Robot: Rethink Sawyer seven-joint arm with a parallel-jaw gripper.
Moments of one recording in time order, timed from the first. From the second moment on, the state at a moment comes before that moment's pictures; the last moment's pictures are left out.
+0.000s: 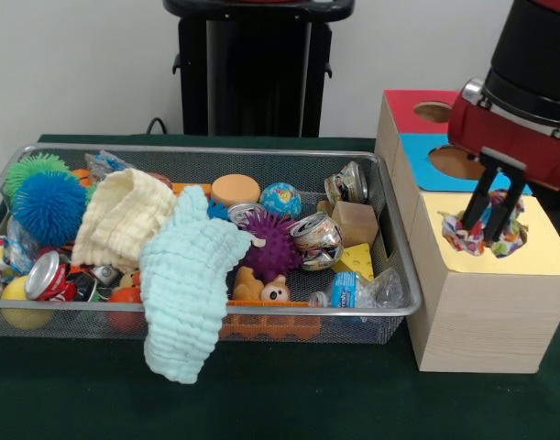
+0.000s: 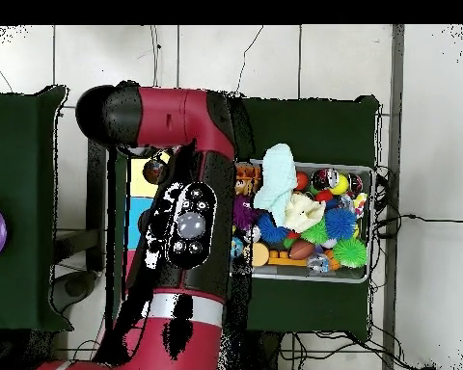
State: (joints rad) arm 0.14 -0.31 -0.33 0.87 0.19 1.03 2.35
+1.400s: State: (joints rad) arm 0.24 -0.34 -0.33 1.03 0.22 0.91 2.35
